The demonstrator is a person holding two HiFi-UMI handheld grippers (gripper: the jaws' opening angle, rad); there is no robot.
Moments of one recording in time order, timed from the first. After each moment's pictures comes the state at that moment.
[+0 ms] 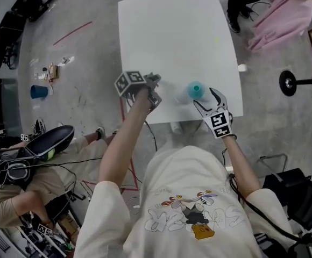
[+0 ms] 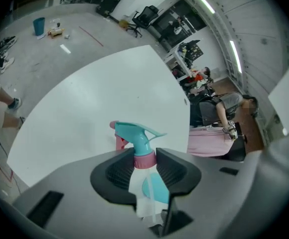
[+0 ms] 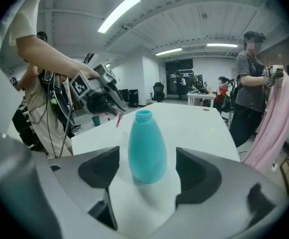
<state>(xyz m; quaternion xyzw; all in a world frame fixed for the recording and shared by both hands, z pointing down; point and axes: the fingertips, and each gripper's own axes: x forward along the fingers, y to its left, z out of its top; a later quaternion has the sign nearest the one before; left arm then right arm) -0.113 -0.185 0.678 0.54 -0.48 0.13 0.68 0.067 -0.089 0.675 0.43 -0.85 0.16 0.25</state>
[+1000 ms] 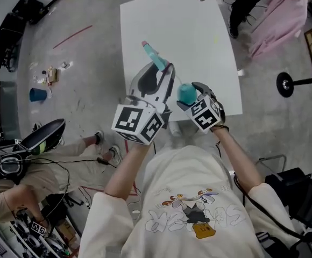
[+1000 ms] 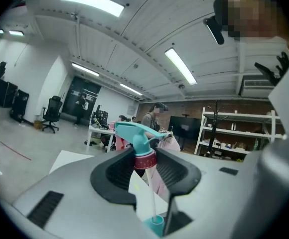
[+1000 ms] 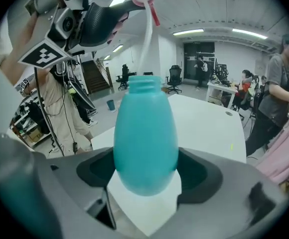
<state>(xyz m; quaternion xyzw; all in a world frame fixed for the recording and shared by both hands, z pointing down) -0.032 -0.151 0.365 0.89 -0.43 0.00 0.15 -0.013 -0.087 0.606 0.32 -0.86 0.19 0.36</state>
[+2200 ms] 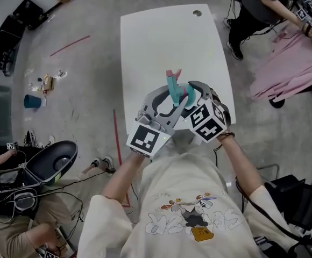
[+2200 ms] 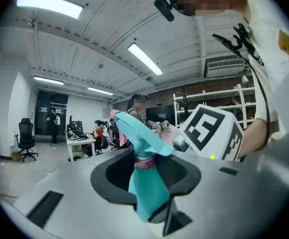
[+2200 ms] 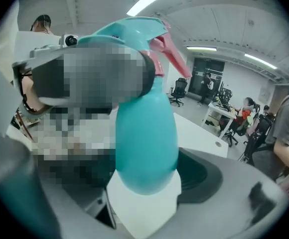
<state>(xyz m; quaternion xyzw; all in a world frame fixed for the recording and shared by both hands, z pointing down) 0.009 -0.077 0.366 0.95 -0.31 0.07 0.02 -0.006 -0.085 0.480 0.32 -0.87 0.09 0.37</state>
